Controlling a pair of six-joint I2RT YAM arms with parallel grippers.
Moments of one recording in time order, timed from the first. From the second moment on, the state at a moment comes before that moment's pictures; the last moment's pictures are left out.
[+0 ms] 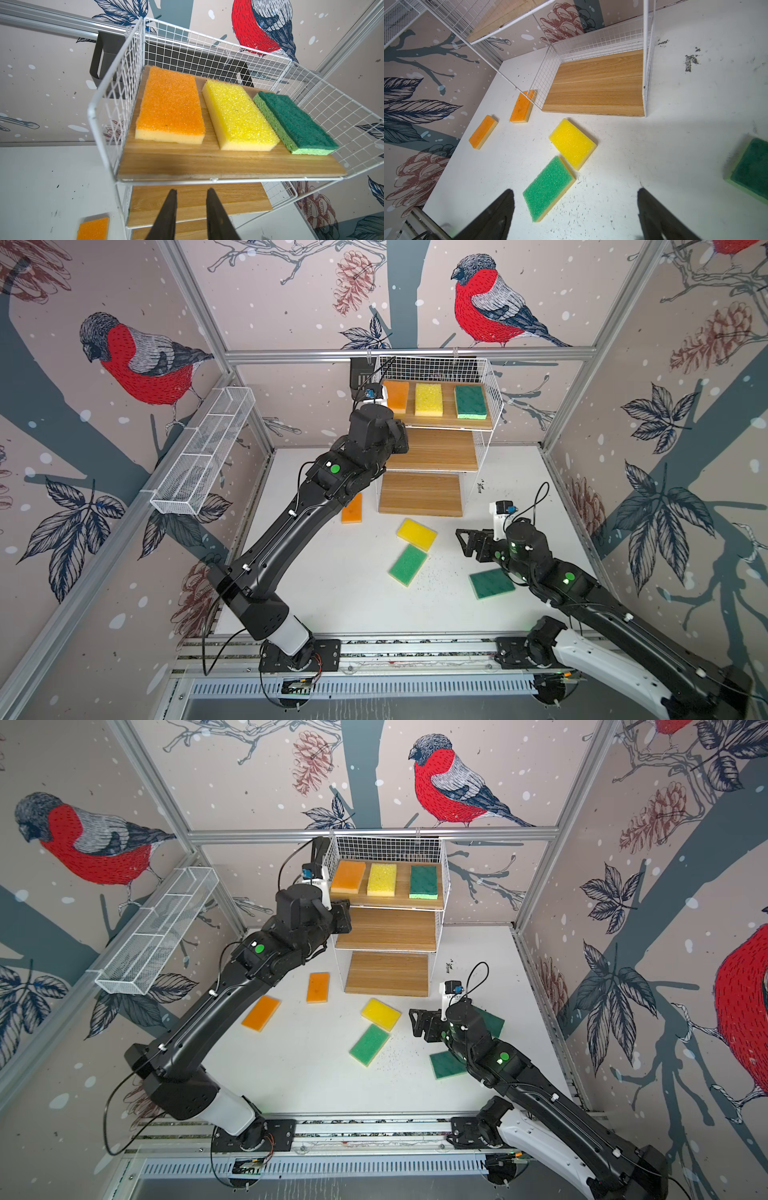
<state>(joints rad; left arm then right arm) -0.70 1.55 1.87 -0.59 -0.37 -0.38 0.75 0.76 0.65 -0.40 0.13 0.56</state>
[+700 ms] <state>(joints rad) -0.70 1.20 1.36 -0.54 -0.37 -0.37 0.74 0.77 0.69 -0.58 0.26 0.74</state>
